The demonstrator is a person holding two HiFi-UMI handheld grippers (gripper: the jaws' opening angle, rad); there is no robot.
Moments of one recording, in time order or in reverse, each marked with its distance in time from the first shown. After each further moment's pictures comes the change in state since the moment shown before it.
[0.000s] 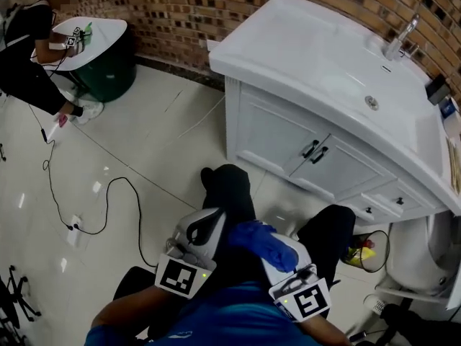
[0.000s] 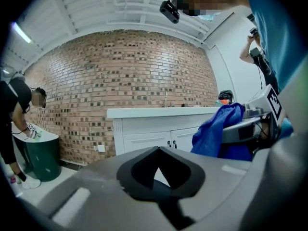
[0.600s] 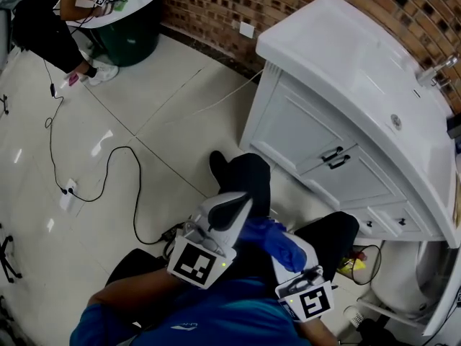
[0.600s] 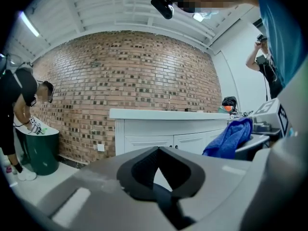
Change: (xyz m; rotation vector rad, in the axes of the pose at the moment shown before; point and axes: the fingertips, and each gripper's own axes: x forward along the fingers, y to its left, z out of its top) left arm 0.007 0.014 0.001 -0.050 0.012 0.017; right arm 0.013 0.010 -0.020 -0.039 0.081 0.064
